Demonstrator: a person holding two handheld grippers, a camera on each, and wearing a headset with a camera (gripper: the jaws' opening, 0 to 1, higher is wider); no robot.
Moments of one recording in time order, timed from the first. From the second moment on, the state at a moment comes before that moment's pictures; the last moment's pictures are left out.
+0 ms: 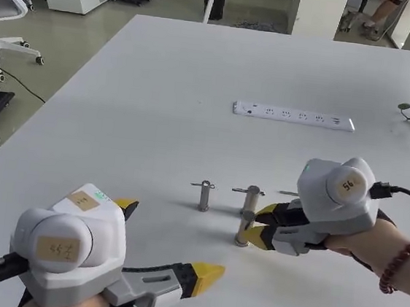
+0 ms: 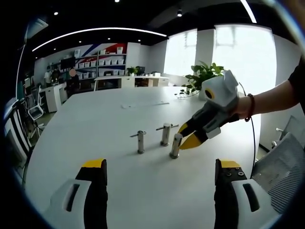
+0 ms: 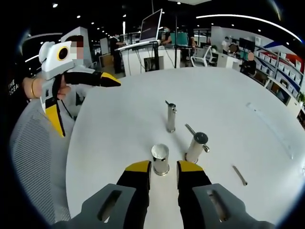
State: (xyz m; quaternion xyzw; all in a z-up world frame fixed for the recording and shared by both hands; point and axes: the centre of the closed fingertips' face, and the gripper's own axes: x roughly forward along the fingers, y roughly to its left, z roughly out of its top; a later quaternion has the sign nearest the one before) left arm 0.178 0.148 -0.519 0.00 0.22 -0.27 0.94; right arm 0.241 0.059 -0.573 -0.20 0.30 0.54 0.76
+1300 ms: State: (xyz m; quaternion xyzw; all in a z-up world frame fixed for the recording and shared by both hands) left arm 0.181 0.153 -0.520 0.00 0.21 -0.26 0.94; right arm 0.336 -0.023 -0.581 -0.22 0.36 0.41 0.81
